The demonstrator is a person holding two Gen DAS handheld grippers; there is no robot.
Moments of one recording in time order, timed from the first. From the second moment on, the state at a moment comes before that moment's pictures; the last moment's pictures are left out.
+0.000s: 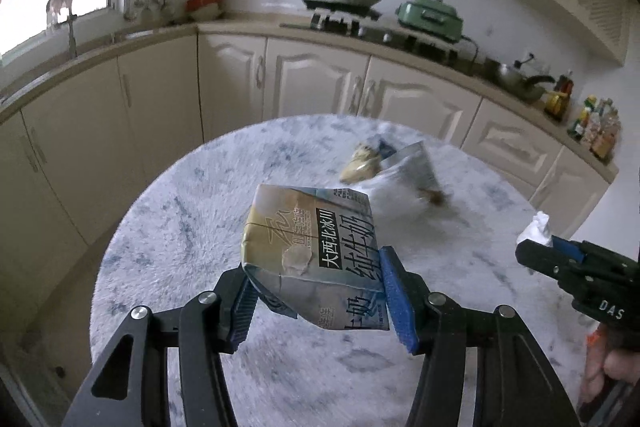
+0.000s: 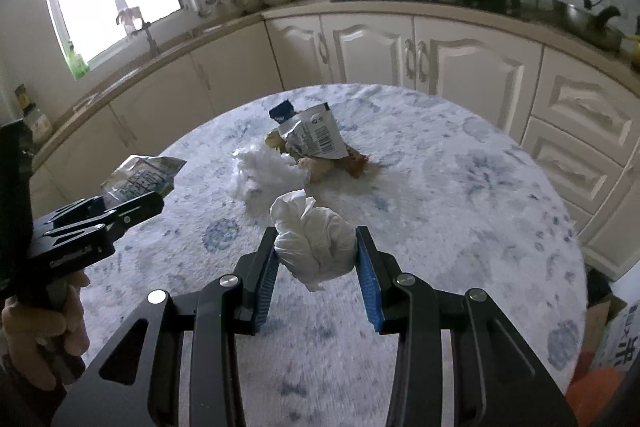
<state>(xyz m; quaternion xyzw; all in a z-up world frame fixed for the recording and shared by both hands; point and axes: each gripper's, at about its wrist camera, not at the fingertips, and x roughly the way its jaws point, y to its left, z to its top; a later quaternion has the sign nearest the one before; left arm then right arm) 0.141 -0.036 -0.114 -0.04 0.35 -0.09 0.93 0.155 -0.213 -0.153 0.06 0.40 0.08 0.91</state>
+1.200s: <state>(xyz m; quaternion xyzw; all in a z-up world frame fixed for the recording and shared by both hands) 0.052 -0.227 -0.062 0.02 0.23 -0.28 0.93 -0.004 -0.408 -0.056 0.11 0.27 -0.12 0.95</state>
